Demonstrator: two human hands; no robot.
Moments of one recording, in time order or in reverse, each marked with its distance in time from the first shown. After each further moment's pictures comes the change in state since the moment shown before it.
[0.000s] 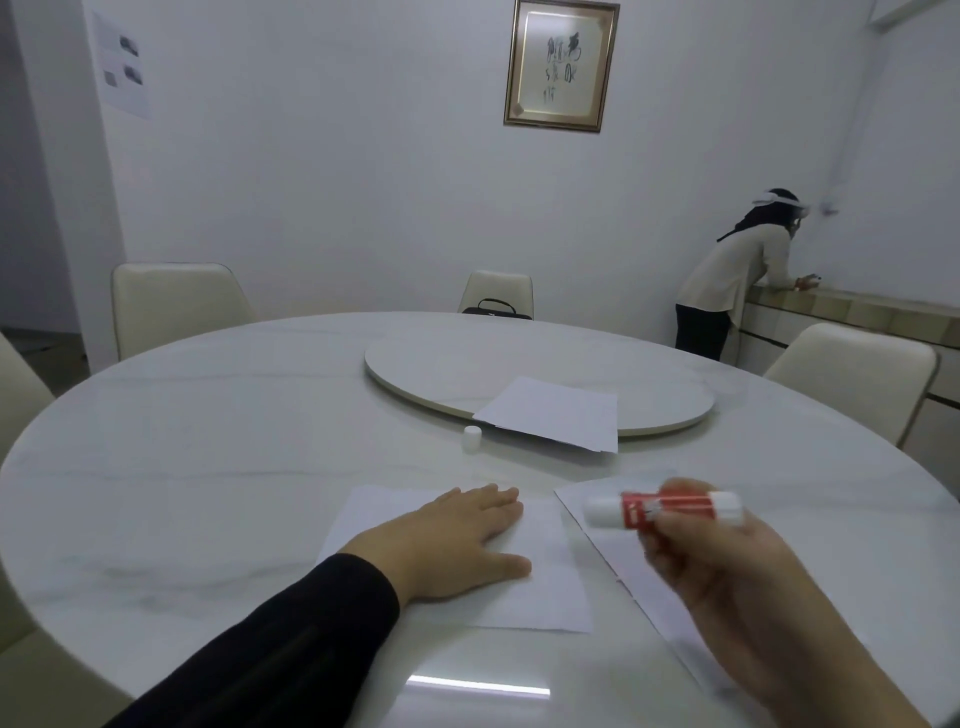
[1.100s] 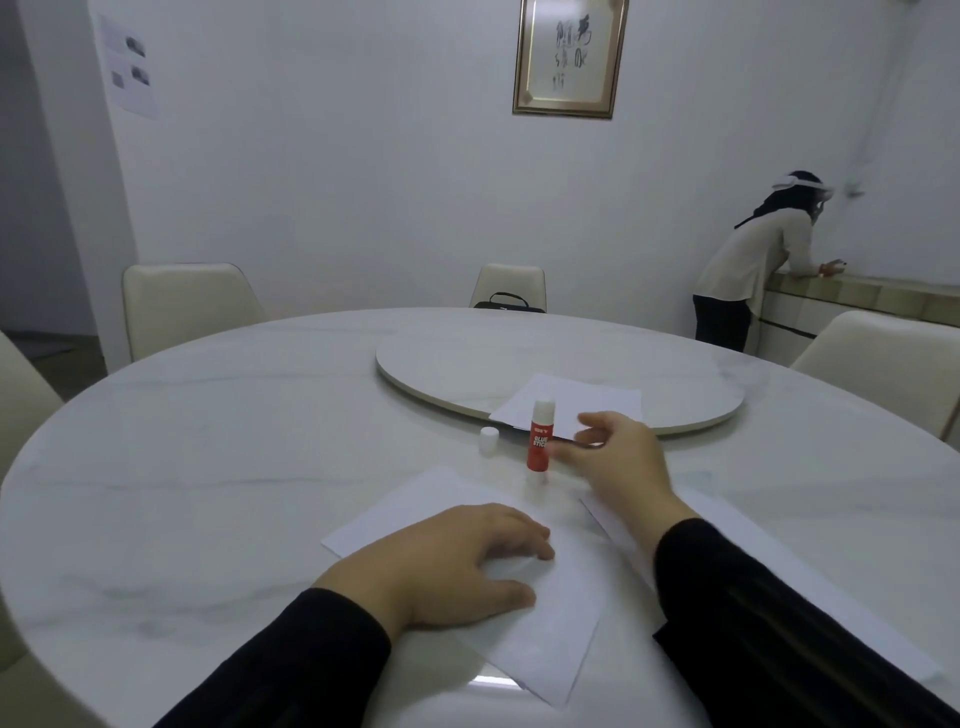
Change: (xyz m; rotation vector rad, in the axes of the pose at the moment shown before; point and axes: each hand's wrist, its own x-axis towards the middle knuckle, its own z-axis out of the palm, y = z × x) left_hand -0.012 -0.010 -0.004 -0.186 0.099 0.140; right_hand 0.129 0.048 0.039 -0.859 0.200 -0.037
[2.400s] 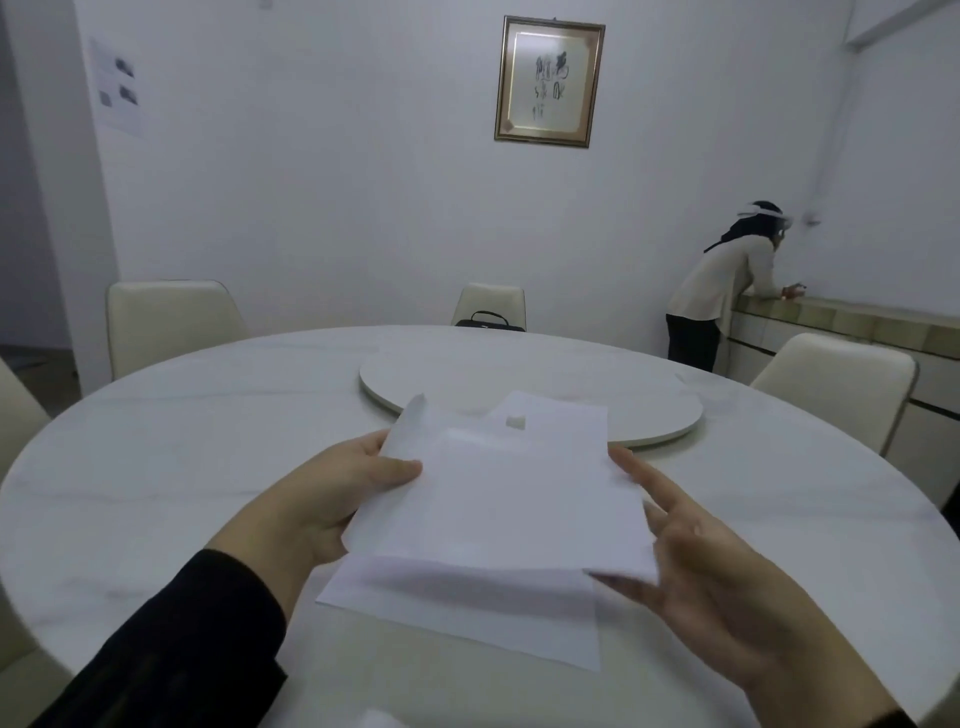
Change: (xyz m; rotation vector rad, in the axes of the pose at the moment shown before) left_hand -0.033 0.005 -0.063 -1.225 0.339 -0.353; right_hand -0.109 -0.009 -0.091 0.906 -0.616 0.081
